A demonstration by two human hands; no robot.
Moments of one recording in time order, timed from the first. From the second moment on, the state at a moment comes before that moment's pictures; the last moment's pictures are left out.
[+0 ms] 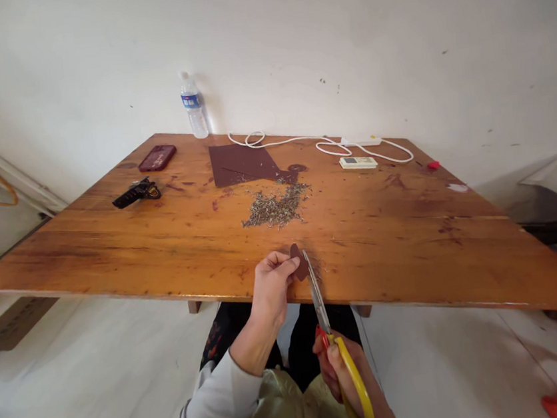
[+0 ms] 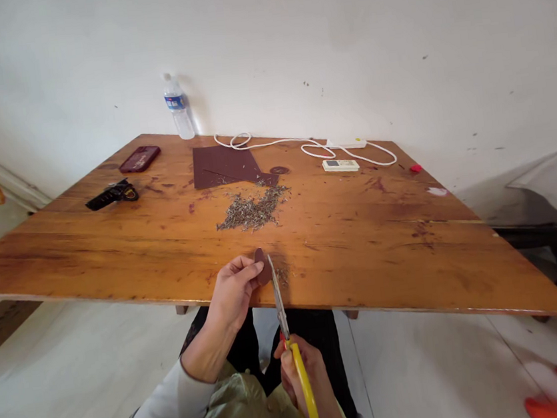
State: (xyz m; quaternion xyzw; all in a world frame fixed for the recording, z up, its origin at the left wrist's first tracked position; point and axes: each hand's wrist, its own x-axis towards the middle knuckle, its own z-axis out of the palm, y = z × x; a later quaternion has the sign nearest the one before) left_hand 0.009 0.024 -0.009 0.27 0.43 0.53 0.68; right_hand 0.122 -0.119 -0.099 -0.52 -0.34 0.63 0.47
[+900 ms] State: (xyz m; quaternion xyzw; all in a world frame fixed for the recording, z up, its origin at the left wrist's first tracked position) left_hand 0.008 0.023 -0.009 0.28 0.41 0.54 0.68; right_hand 0.125 -0.117 -0.107 -0.53 -0.37 0.59 0.49
